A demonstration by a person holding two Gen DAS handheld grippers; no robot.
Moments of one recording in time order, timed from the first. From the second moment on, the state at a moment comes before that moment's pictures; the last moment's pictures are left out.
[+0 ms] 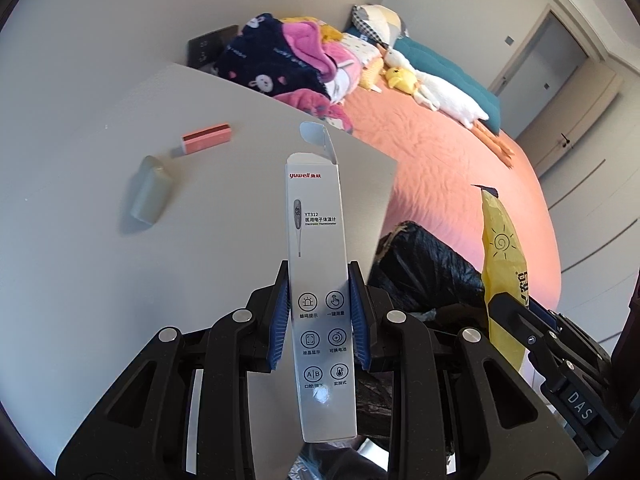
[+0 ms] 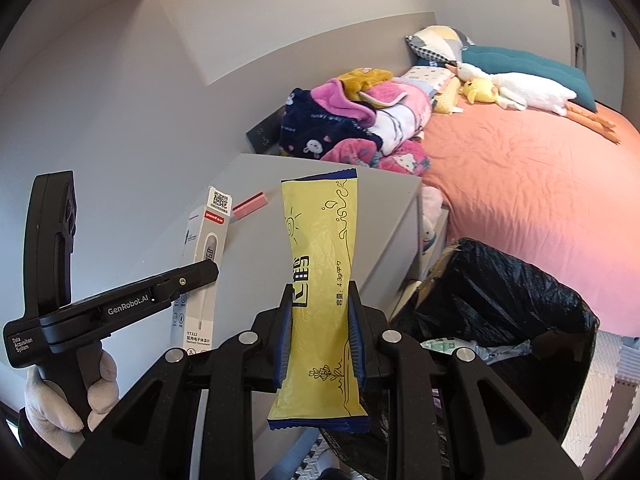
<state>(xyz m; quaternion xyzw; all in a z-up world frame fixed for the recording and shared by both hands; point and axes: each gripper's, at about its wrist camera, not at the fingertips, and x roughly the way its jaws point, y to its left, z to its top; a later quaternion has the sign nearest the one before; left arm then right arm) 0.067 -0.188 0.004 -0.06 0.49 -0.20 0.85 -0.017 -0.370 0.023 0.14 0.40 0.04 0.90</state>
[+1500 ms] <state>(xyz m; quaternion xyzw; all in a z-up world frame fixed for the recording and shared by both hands) 0.013 -0.317 0.019 0.04 0.47 -0.42 0.78 -0.099 -0.492 0.054 0.22 0.30 -0.16 0.91</state>
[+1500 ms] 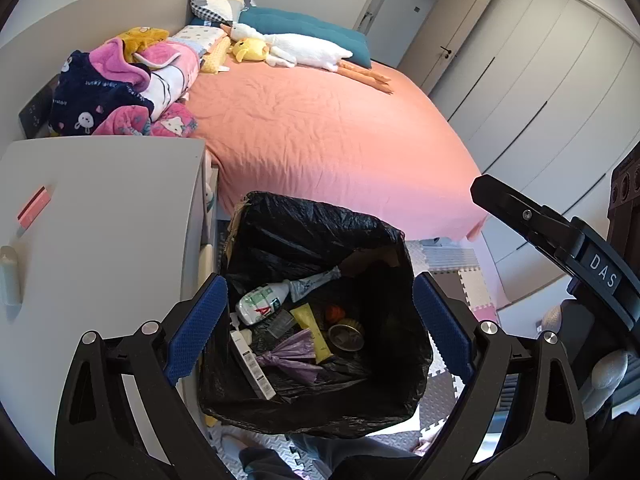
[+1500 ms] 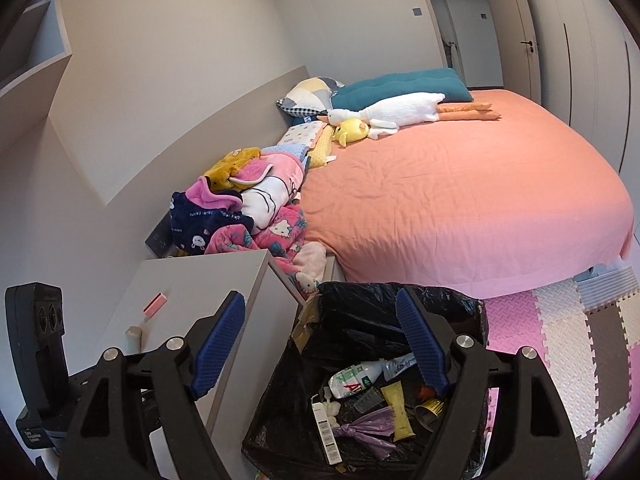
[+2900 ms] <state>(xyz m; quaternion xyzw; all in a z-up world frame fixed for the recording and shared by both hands) 0.069 -0.176 -0.004 -0.04 0.49 -0.24 0.84 0.015 -0.375 0.030 0.15 0.36 -0.01 0.92</state>
